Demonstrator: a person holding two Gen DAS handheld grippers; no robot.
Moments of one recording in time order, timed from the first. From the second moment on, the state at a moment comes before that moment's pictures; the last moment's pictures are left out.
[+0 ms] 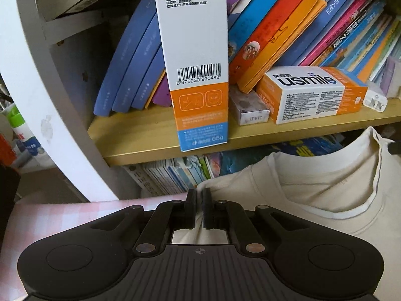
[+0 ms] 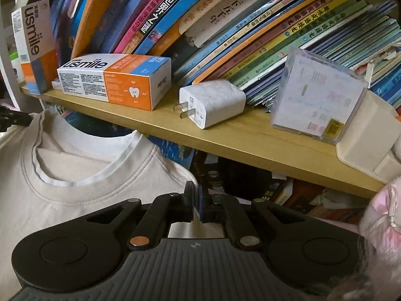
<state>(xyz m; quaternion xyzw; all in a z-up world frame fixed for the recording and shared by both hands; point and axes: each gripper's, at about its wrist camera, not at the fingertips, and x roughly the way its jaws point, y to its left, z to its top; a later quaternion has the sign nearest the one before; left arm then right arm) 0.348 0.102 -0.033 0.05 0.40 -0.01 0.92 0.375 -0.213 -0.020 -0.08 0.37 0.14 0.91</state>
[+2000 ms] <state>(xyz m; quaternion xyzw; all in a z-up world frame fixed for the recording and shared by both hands) -0.057 0.020 0.028 -0.10 0.36 0.01 0.93 0.076 -0.426 -0.017 0.24 0.45 0.05 0.86</state>
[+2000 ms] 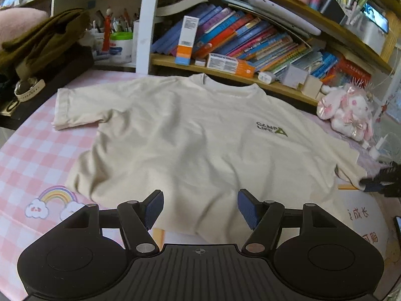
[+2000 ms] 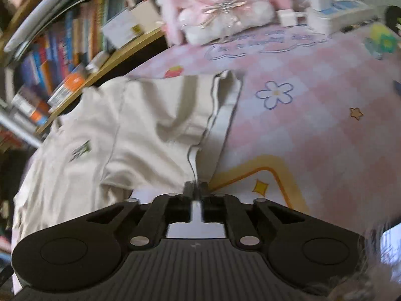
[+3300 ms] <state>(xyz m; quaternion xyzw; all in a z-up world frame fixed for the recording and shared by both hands) -0.108 0.046 0.020 -0.13 0.38 0.16 0.90 0.029 -0.380 0.000 0.11 0.41 0.19 0.89</state>
